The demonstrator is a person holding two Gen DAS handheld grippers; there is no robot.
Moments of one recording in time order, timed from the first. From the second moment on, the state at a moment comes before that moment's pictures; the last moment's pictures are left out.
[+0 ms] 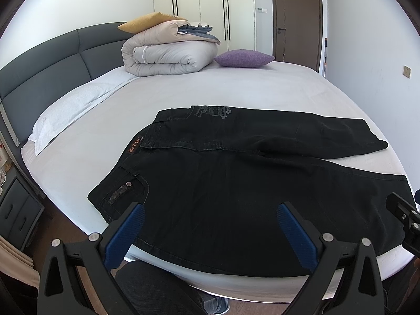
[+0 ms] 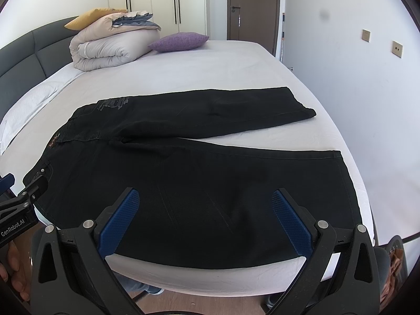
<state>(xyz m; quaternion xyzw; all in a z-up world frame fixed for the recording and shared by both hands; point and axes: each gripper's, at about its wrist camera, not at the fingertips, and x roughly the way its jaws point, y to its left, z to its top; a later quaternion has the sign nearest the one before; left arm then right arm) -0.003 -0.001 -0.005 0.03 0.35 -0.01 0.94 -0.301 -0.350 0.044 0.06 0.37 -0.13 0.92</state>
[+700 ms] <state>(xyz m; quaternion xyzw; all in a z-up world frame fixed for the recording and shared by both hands) 0.078 0.047 -0.043 0.01 0.43 -0.09 0.90 -0.233 -0.379 0.026 0.08 0.40 -0.02 0.91</state>
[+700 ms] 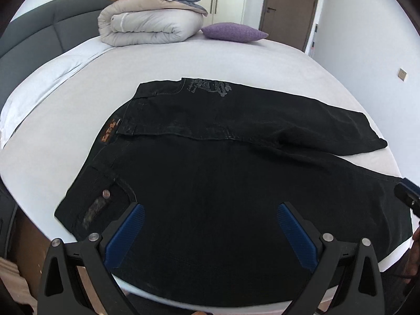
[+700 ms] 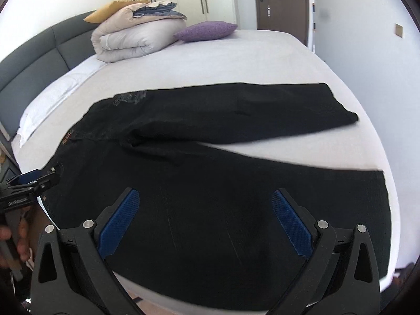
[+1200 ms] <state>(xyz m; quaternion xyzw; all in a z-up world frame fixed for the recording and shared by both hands) 0.312 0.050 -0.010 0.20 0.42 -0.20 0.86 -0.083 -0.449 0.046 0.00 0.41 0.15 0.90</state>
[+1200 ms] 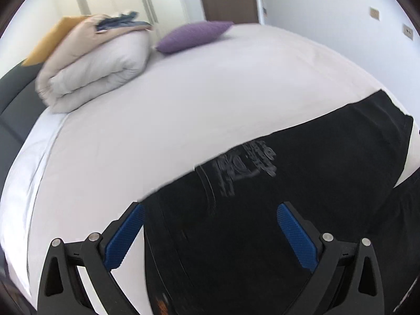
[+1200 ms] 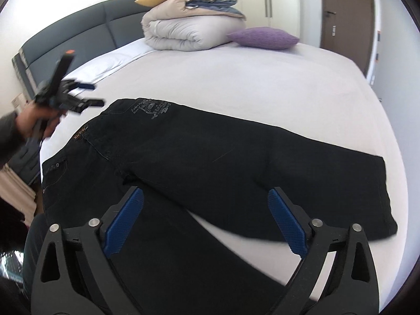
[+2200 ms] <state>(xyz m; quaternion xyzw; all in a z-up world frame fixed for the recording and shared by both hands) 0.323 0.064 -0.054 0.27 0.44 -0.27 0.81 0.084 -0.390 0.038 -0.08 0.42 0.29 0.86</state>
